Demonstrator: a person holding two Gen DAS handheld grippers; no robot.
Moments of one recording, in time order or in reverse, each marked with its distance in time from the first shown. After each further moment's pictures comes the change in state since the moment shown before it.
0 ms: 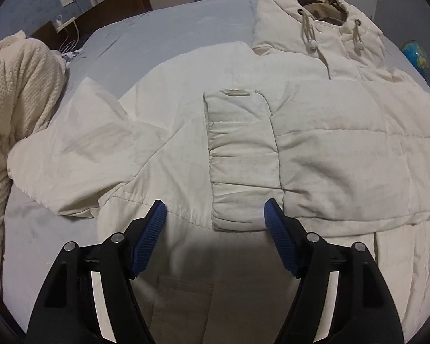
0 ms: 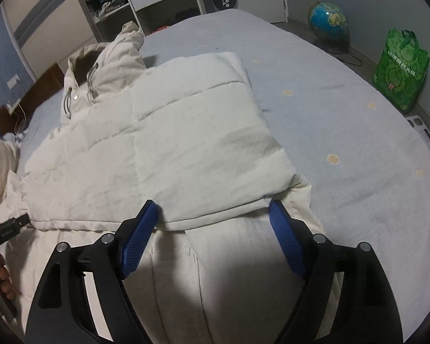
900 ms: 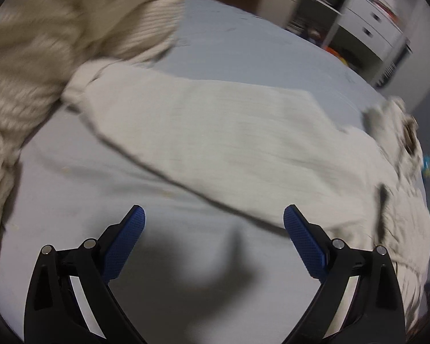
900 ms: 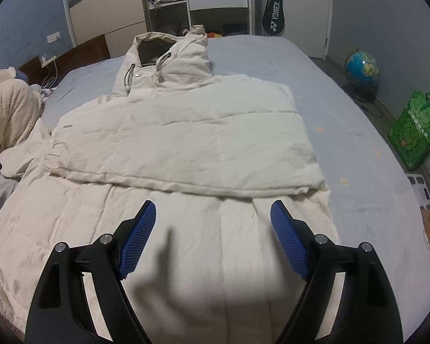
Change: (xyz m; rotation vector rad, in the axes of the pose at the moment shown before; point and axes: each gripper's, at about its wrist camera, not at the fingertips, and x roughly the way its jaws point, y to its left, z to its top) left arm -0.017 0.314 -0.044 -0.498 -0.032 -0.109; right arm -0.065 0.060 -0.033 -0.256 -0.061 0.045
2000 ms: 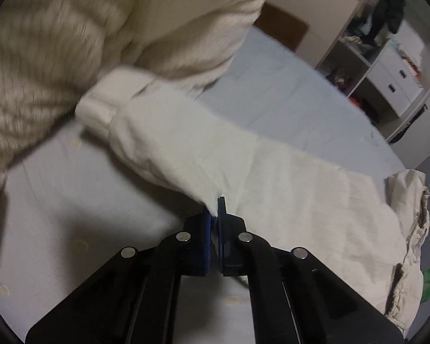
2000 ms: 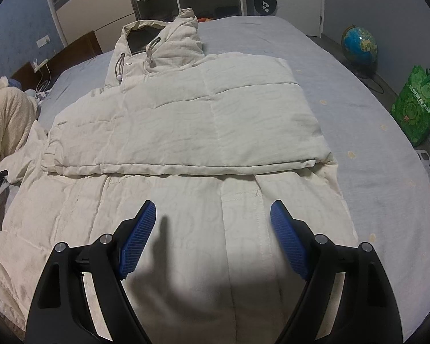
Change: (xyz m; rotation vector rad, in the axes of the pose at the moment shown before) left arm 0.027 0.061 0.051 -0.148 -0.152 -0.036; right arm 0.017 -0.009 -0.005 0.073 0.071 0.017
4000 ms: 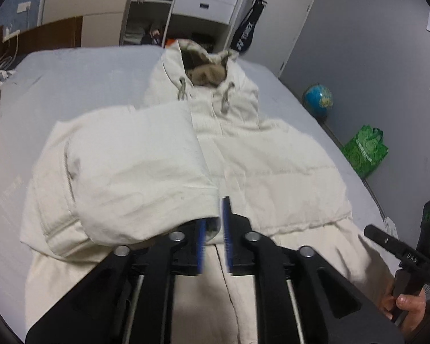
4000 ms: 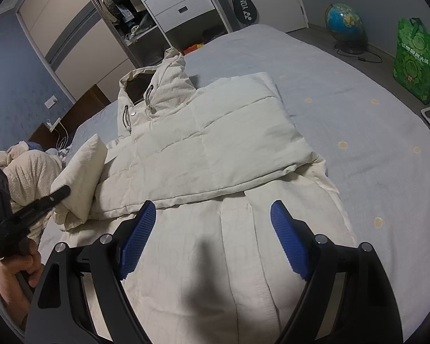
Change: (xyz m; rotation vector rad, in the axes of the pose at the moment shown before) left arm -0.080 -0.369 -0.223 0.613 0.131 -0.477; right arm -0.034 -0.038 -0.002 0.233 -0.113 0.165
